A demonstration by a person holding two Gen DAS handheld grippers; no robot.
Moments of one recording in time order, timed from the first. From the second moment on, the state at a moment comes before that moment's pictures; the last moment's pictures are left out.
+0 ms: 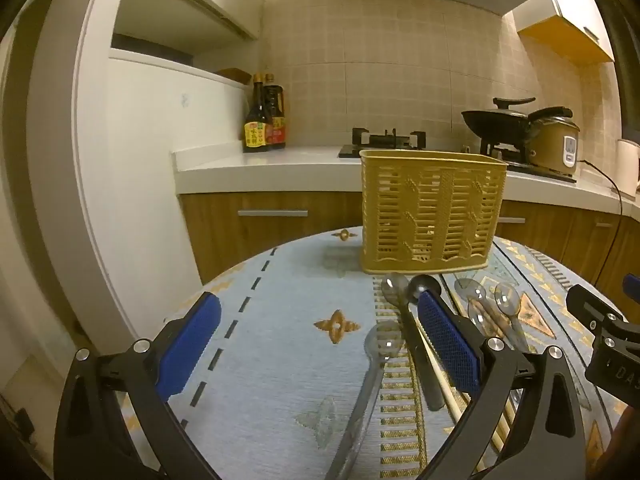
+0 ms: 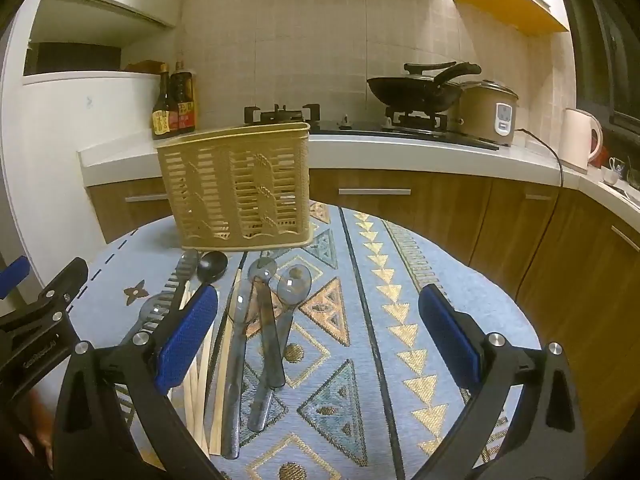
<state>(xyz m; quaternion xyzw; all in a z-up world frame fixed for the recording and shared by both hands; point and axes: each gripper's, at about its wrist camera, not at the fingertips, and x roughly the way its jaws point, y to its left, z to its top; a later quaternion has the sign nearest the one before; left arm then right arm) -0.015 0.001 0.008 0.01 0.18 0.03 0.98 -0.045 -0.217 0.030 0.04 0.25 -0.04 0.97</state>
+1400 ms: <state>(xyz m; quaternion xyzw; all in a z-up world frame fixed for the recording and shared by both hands) -0.019 -0.003 0.007 0.01 0.17 0.02 0.98 -0.049 -0.209 0.028 0.03 0.24 -0.03 0.97</state>
